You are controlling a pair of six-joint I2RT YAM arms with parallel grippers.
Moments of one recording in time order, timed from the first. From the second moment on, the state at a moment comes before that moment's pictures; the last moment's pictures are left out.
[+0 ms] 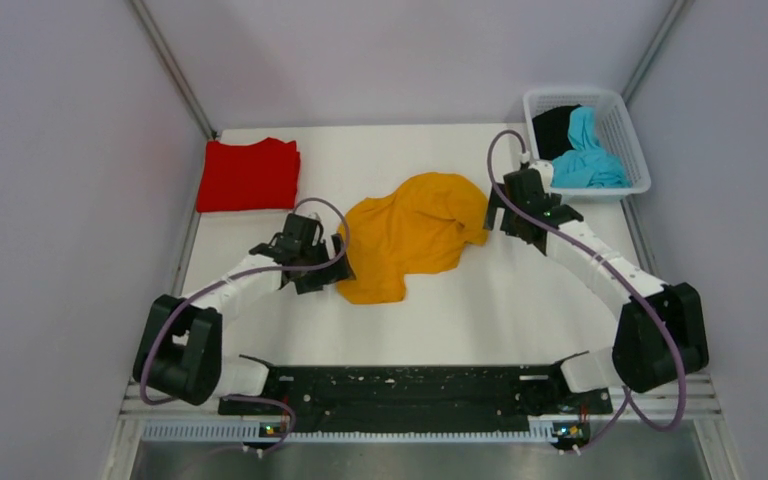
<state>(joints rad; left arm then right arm) -0.33 1.31 0.71 -0.39 0.14 -0.59 0.34 1.42 1.03 -0.47 0.40 0.44</state>
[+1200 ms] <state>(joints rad) -0.37 1.57 0.87 -0.29 0.03 -0.58 0.25 1.63 0.97 0.01 -0.03 0.41</state>
